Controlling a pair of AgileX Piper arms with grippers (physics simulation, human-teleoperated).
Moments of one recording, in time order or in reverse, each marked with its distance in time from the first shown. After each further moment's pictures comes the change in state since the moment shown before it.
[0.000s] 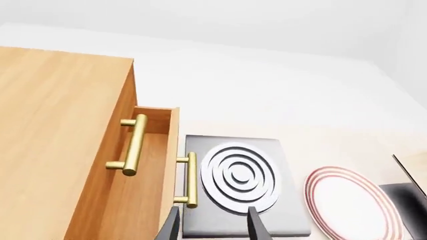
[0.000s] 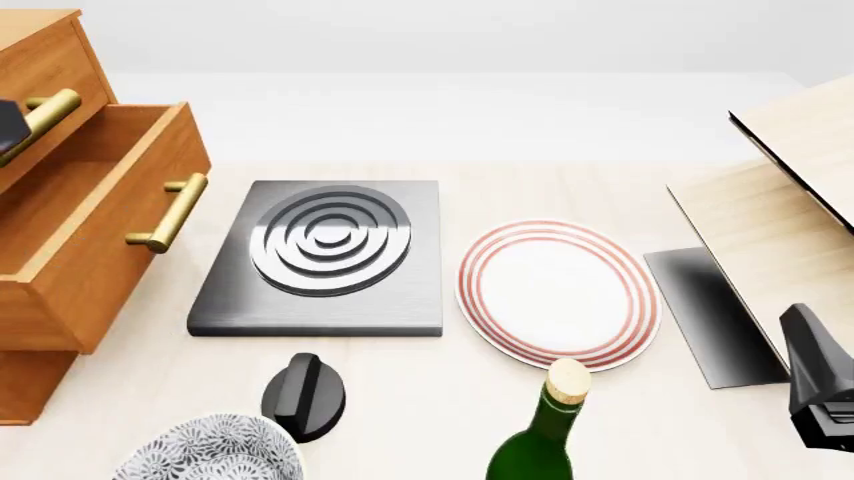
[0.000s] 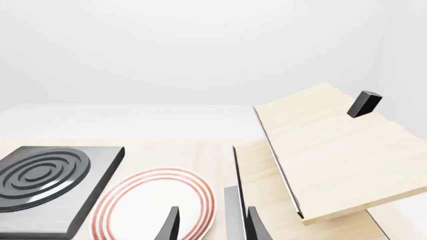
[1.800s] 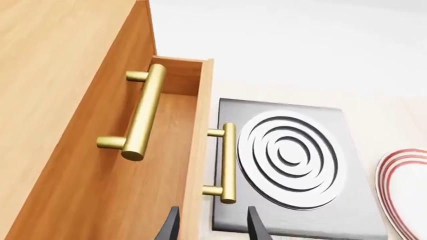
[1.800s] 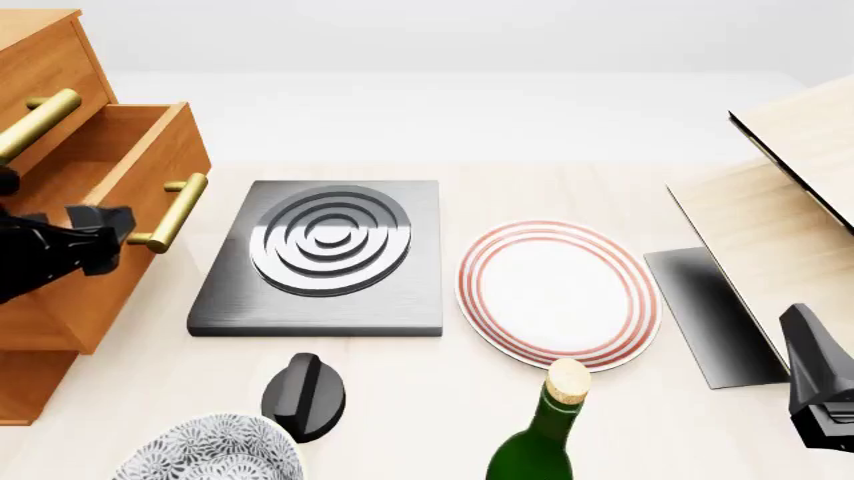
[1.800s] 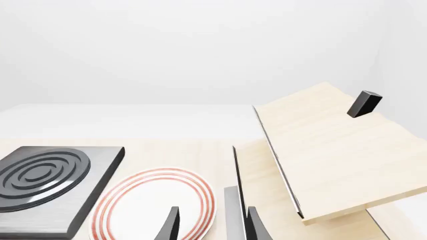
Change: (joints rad) left arm 0.122 0.306 0.317 -0.451 0.066; right arm 0.000 0.000 0.000 0.000 0.000
